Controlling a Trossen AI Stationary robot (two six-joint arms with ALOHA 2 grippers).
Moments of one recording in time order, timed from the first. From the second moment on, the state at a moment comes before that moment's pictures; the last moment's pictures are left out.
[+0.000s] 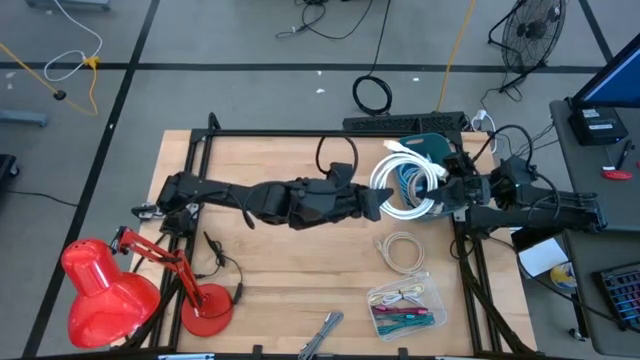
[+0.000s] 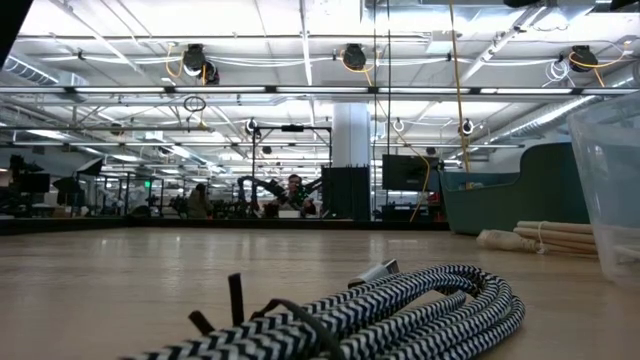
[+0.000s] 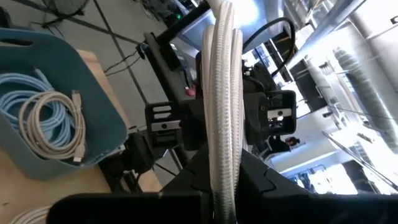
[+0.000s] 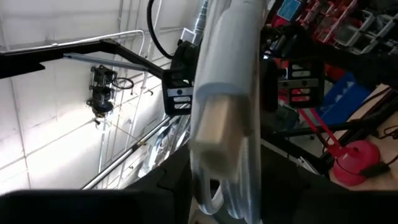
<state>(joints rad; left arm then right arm) -0.18 1.95 2.03 -0.15 -0.51 -1.05 -0.11 0.49 0.57 0.30 -0.39 1.26</state>
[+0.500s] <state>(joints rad) -0.08 1.93 2.03 -0.17 -0.34 -0.98 -0.11 0.50 0.57 0.30 -0.29 1.18</state>
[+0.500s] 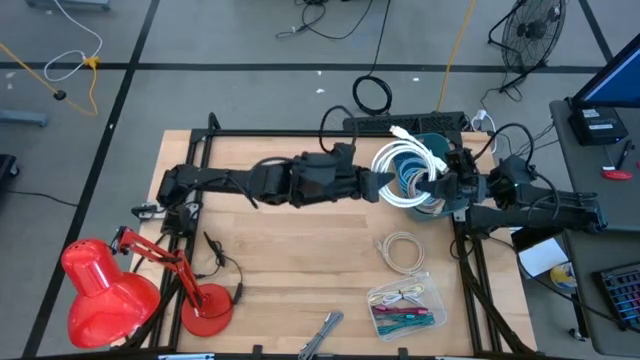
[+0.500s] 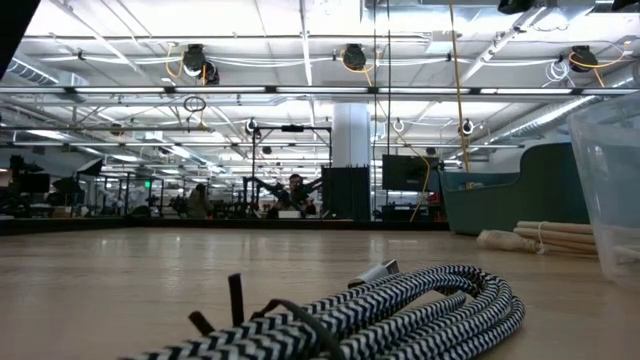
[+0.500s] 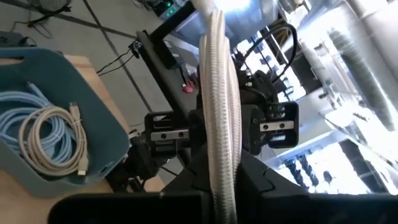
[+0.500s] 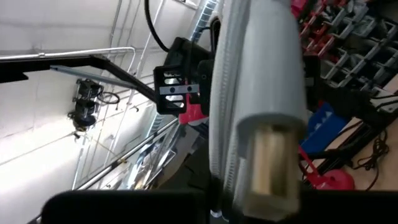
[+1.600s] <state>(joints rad) 0.04 1.50 2.02 -0.61 -0.30 -0.53 -0.07 0.58 0.57 -0.49 0.67 1.35</state>
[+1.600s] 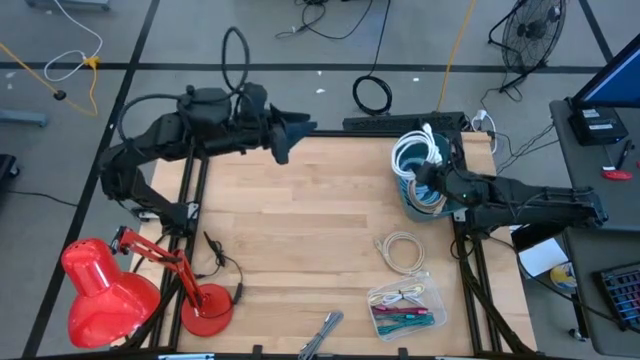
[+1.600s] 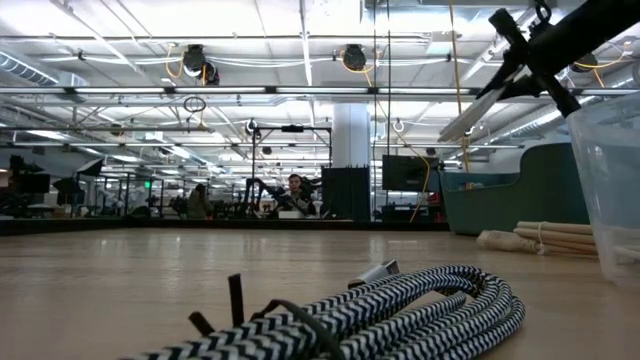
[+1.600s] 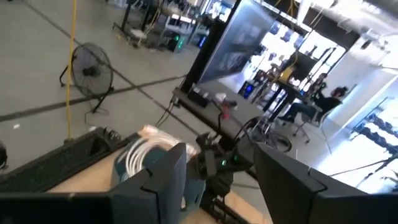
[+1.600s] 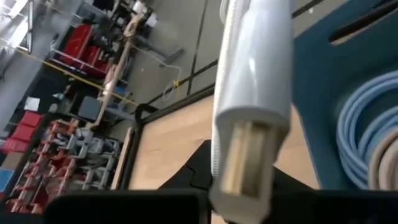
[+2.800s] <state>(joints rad) -0.02 1.51 2.00 -0.64 -0.36 -0.56 -0.25 0.69 0.55 -0.62 0.50 1.15</state>
